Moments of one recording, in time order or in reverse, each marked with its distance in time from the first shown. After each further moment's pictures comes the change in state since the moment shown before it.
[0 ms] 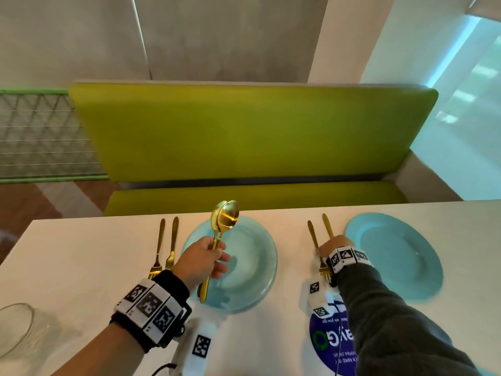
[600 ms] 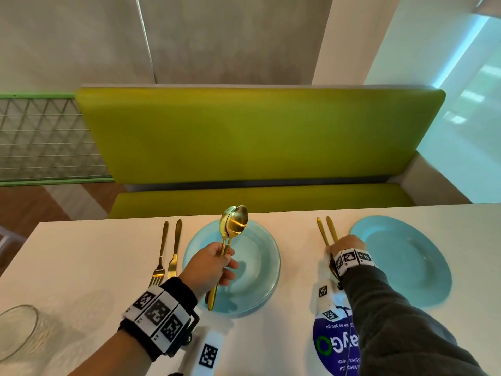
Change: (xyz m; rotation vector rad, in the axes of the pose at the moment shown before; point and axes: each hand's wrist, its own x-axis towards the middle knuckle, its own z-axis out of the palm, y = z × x) left_hand -0.004 -0.001 0.009 -0.006 -0.009 0.005; right_hand 0.026 0.005 0.004 -0.029 0.202 0.010
